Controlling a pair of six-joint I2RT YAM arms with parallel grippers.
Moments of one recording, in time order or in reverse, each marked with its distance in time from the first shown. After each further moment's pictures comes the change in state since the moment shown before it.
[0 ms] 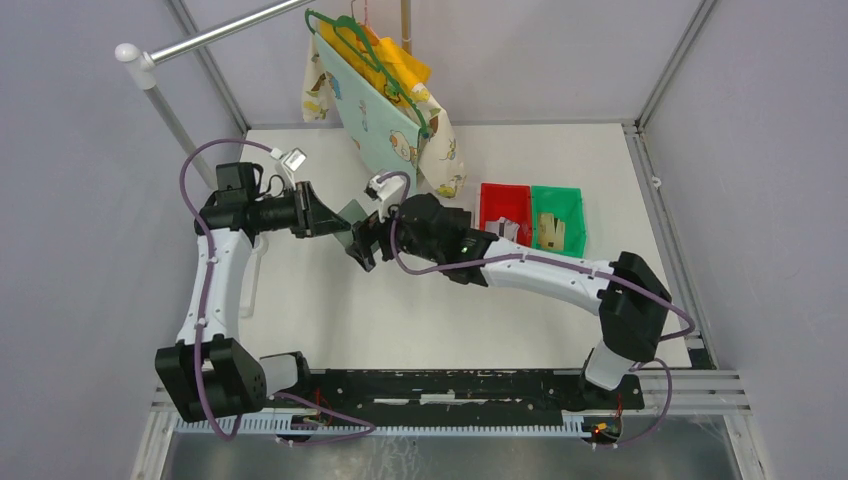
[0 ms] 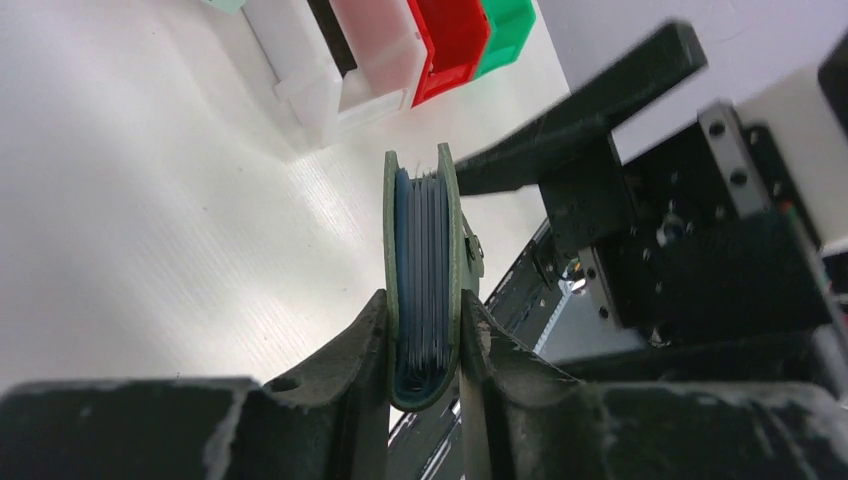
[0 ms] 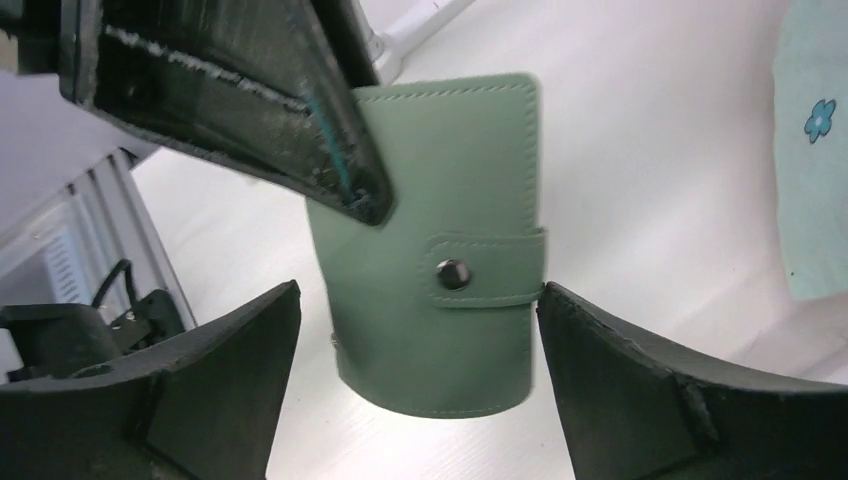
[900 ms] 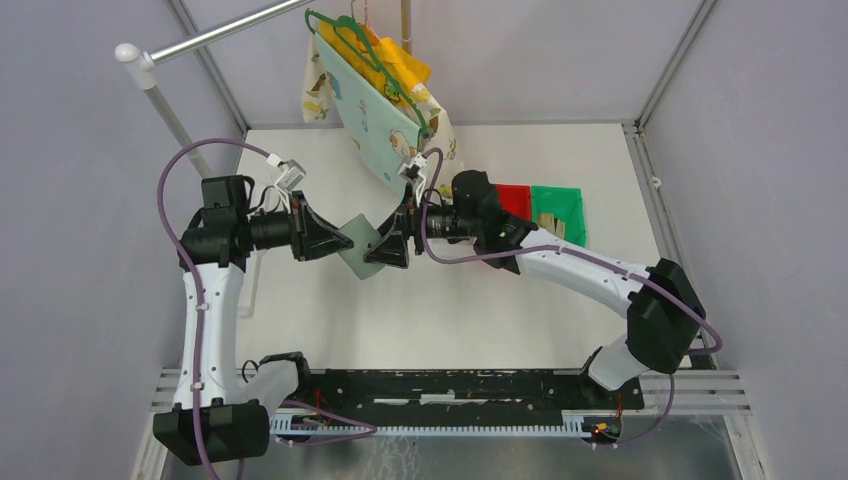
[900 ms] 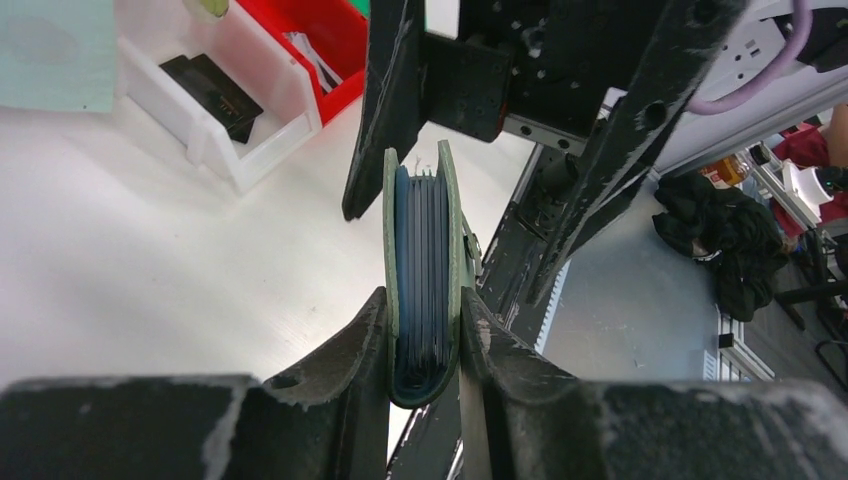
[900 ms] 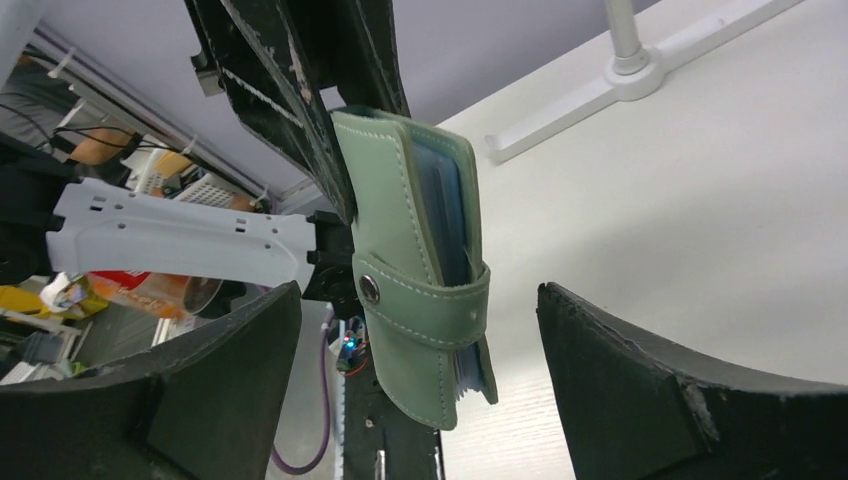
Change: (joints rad) left arm -0.022 -0.199 0.067 -0.208 0.154 0.289; right arm -0.209 -0.146 -0.106 0.144 -0.742 0.232
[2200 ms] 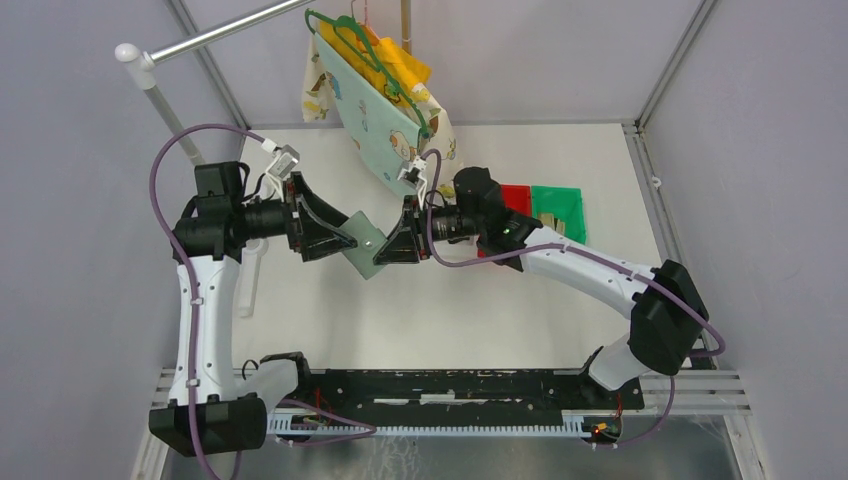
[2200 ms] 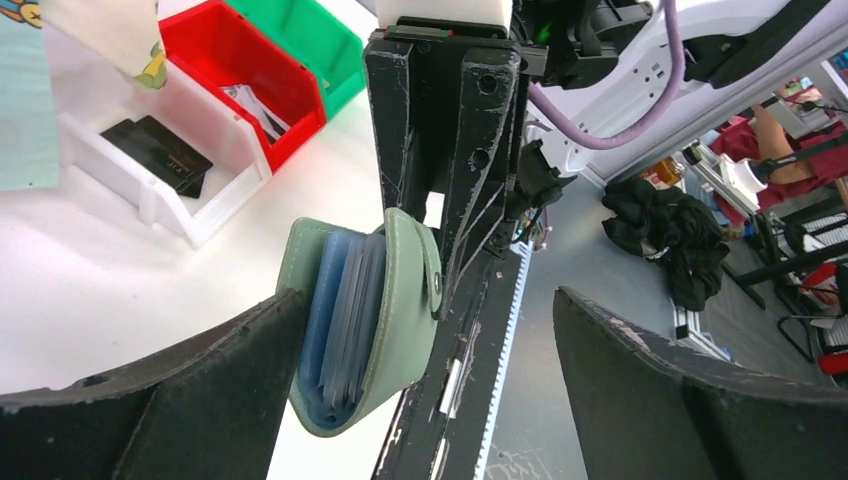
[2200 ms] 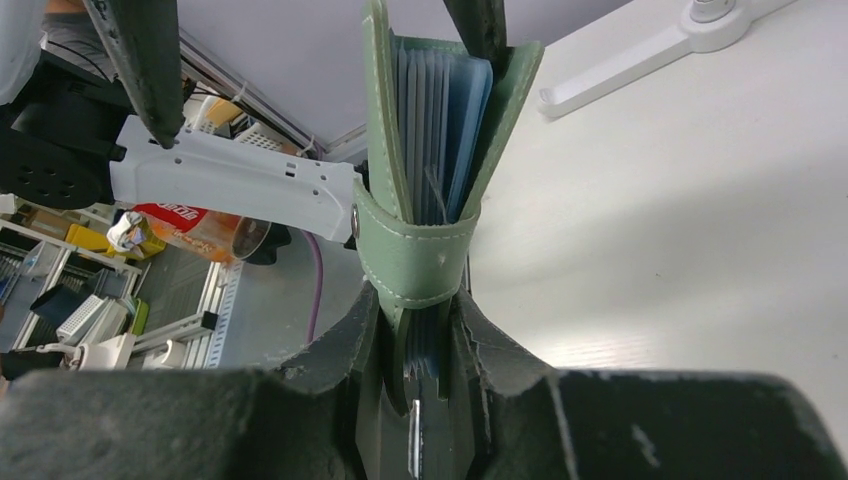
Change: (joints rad) left arm -0.013 0.039 0.115 -0.006 0.137 -0.037; right arm -0.015 -0.021 -0.020 -0.021 -0.169 0.030
